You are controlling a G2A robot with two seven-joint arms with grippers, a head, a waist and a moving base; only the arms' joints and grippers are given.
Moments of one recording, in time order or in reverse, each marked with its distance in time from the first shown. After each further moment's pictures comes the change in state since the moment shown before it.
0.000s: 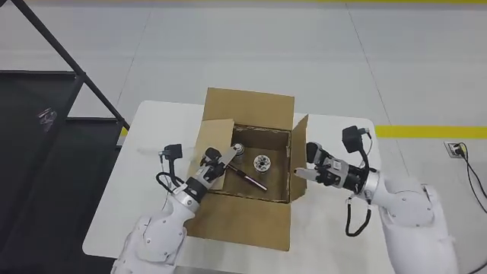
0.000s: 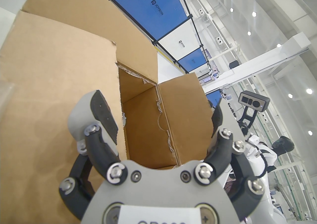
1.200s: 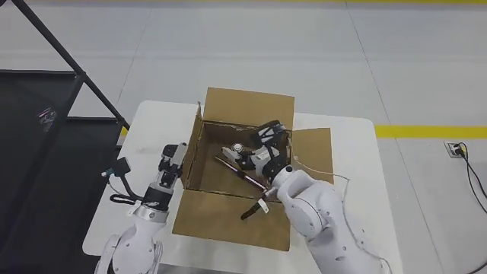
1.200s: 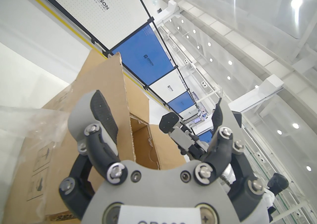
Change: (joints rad) left arm 0.152 -0.004 -0.164 -0.146 -0.080 -0.116 0.154; right arm -0.001 -0.131 -0.421 -0.180 -0.861 0.635 -0.573
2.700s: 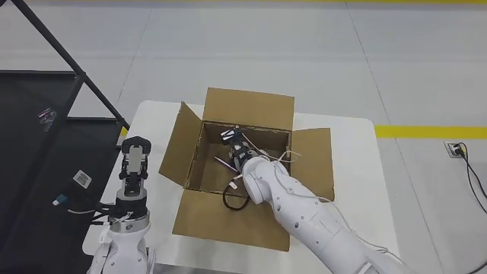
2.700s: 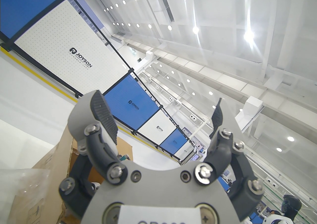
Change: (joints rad) left arm 0.070 -0.016 -0.065 -0.095 0.066 -0.170 0.341; right arm 0.543 -0.167 -0.530 0.914 0.088 0.325 0.038
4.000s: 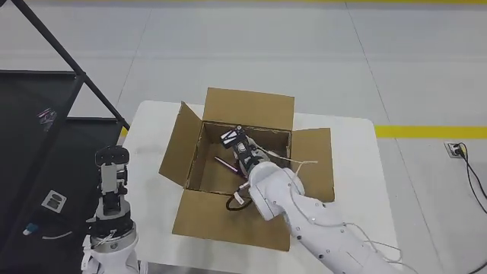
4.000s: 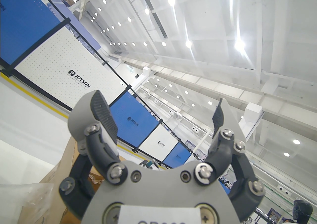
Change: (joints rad) left arm 0.101 0.000 -0.045 -0.096 0.056 -0.052 0.131; right arm -0.145 0.174 0.051 -0.539 -0.236 0.083 0.290
